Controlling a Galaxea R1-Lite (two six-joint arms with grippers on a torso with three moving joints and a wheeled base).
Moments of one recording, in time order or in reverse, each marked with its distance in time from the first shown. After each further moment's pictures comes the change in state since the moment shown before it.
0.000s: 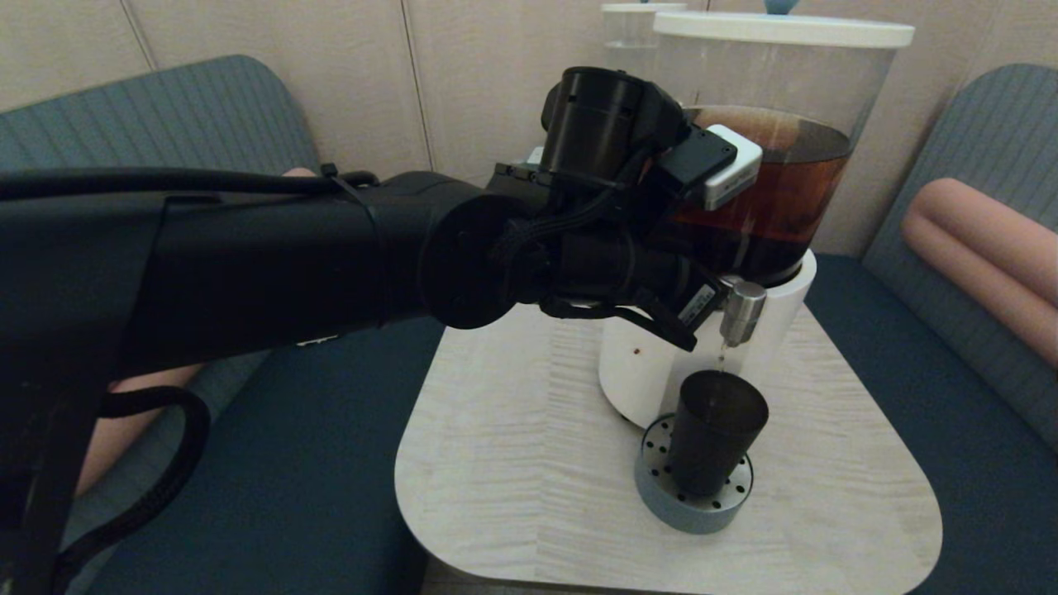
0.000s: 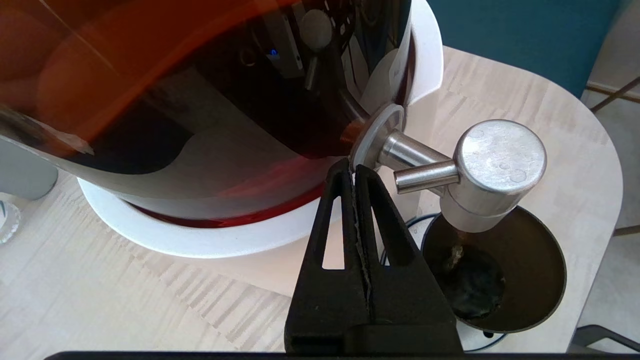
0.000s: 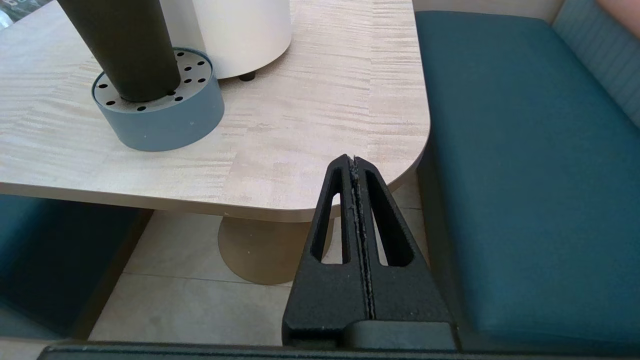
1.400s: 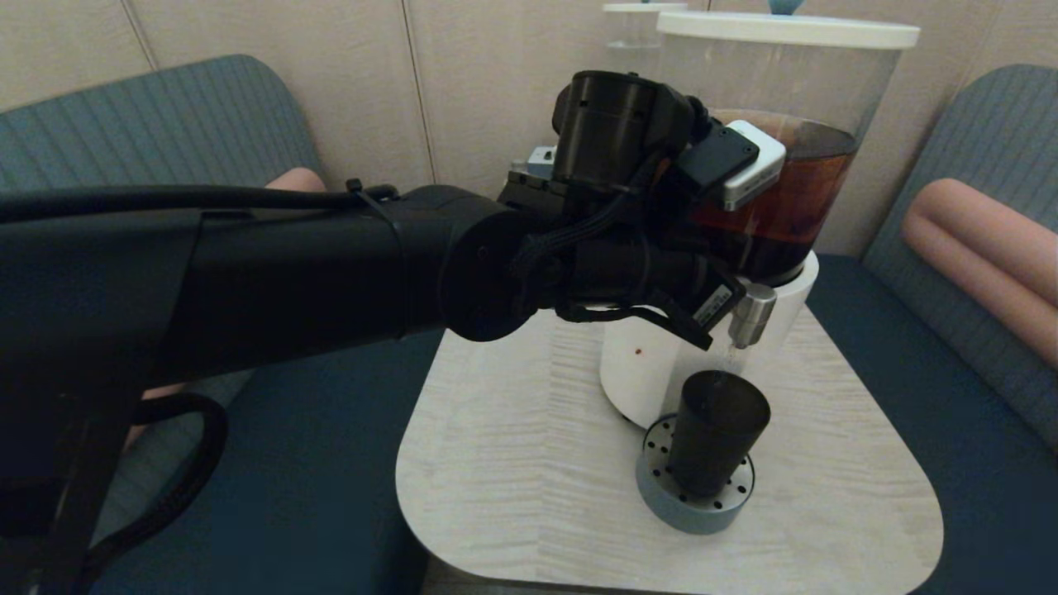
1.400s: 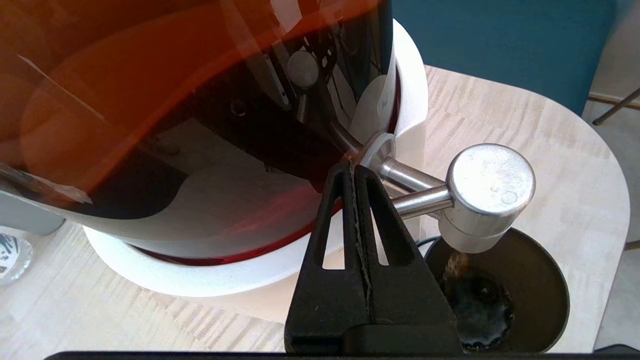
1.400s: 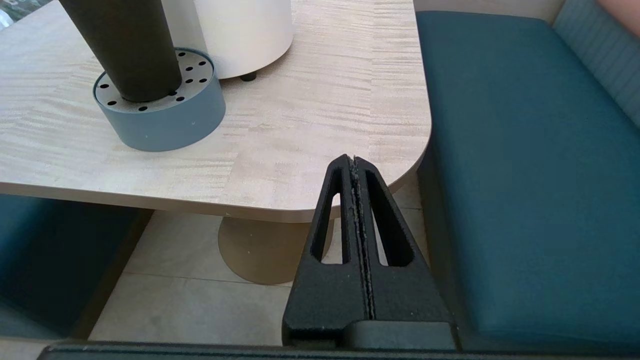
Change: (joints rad) left arm -0.024 0.017 0.002 -0.079 -0.015 0.040; right arm 0.000 0.000 0.000 0.000 0.000 0.000
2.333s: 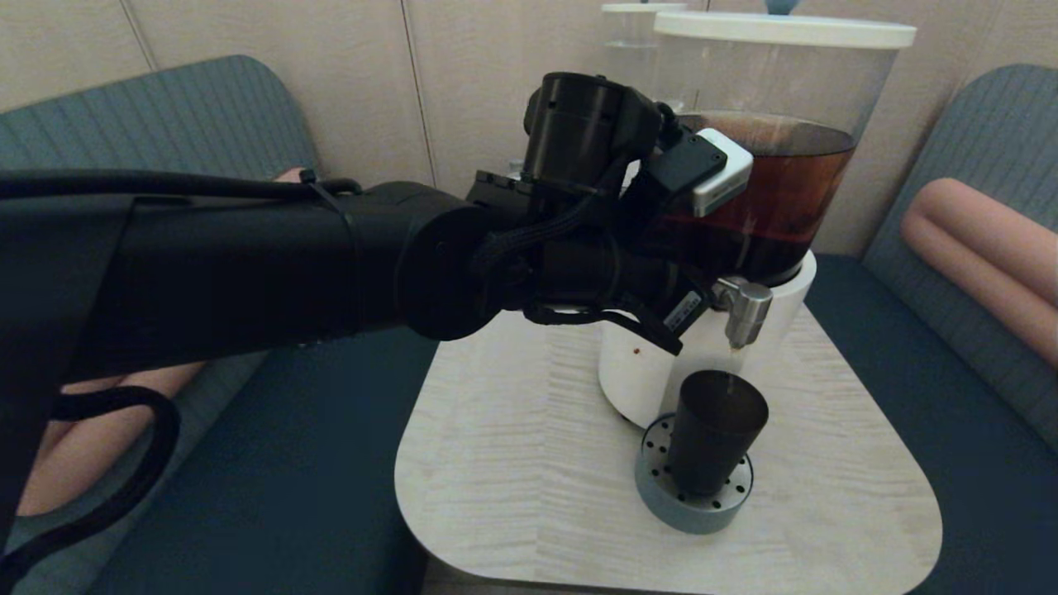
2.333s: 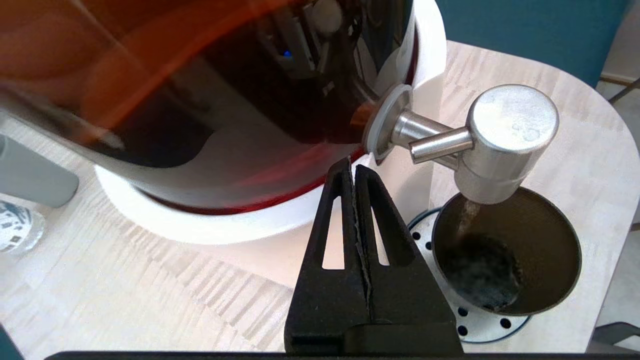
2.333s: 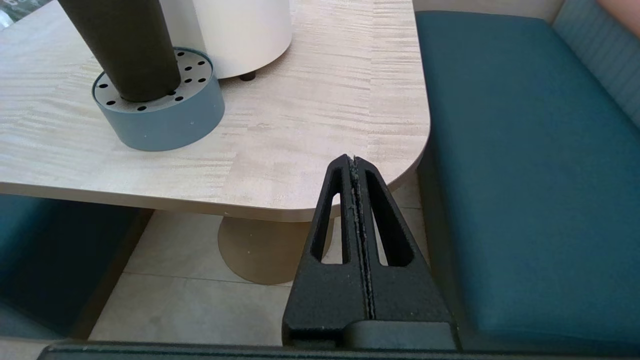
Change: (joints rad) left arm 0.032 -0.061 0.094 0.008 0.007 0.012; right arm 0.000 0.000 0.000 0.000 0.000 0.000
